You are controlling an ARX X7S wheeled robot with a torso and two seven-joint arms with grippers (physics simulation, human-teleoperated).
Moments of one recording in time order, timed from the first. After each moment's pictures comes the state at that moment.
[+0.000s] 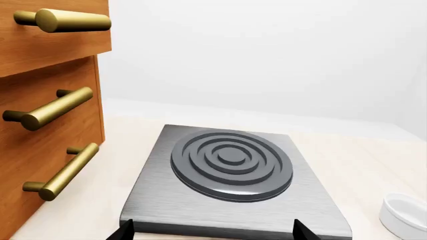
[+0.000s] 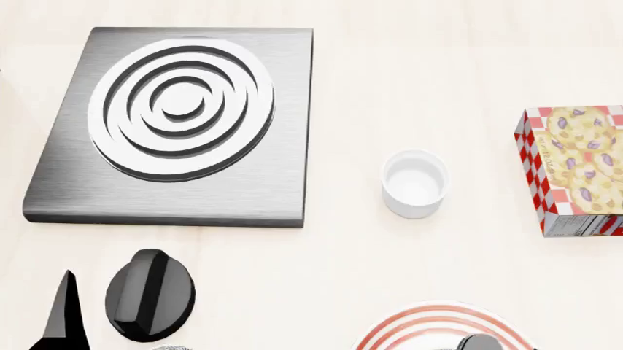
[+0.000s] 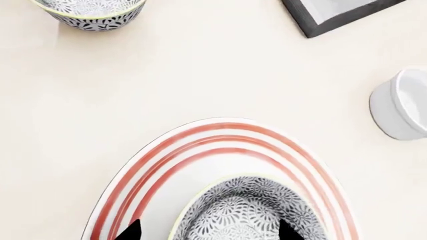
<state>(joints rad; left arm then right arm) 0.09 -0.43 0.18 0.72 -0.44 -0.24 -0.45 0.46 1.24 -0.68 -0.75 0.67 0.74 -0.13</state>
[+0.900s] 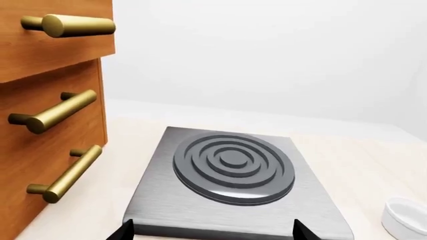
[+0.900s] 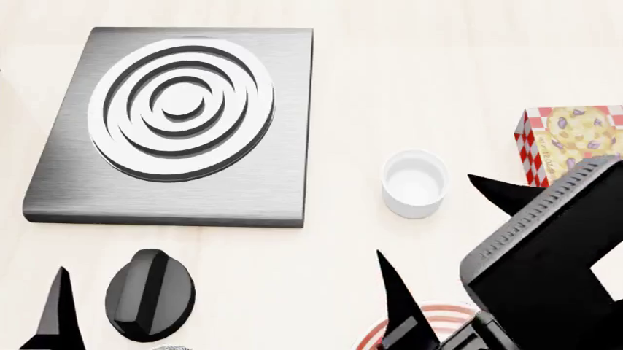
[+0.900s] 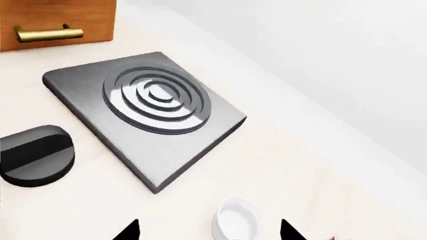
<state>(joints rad) 0.09 -0.45 0.17 0.73 -0.46 -0.25 -0.46 0.63 1.17 -0.32 -0.78 1.01 0.71 0.15</state>
